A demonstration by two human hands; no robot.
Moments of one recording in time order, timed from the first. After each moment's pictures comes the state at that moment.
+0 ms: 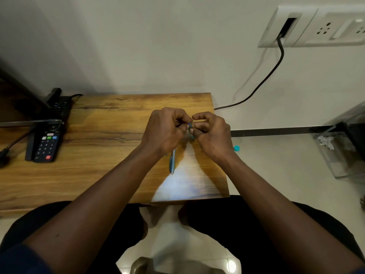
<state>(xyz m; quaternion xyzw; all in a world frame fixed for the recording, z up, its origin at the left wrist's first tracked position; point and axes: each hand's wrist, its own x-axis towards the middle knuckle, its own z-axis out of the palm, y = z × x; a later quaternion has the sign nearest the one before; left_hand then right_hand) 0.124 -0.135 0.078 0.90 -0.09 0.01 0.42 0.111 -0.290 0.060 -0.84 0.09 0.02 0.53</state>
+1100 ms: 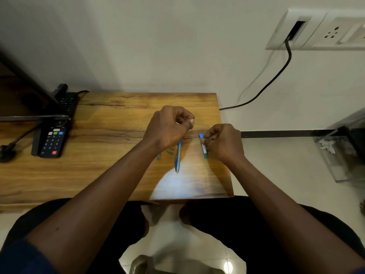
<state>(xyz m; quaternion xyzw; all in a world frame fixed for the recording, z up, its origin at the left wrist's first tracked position) 0.125 -0.125 0.084 0.88 -0.03 -0.07 0.47 0.111 -0.304 0.041 -0.92 0.12 0.06 0.38</state>
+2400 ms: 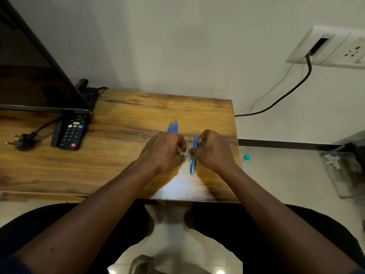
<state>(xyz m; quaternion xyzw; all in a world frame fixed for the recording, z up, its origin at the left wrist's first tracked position) 0.088 -0.076 0.062 0.95 -0.06 -0.14 0.26 0.101 -0.237 0.054 -0.94 0.04 0.11 0.32</state>
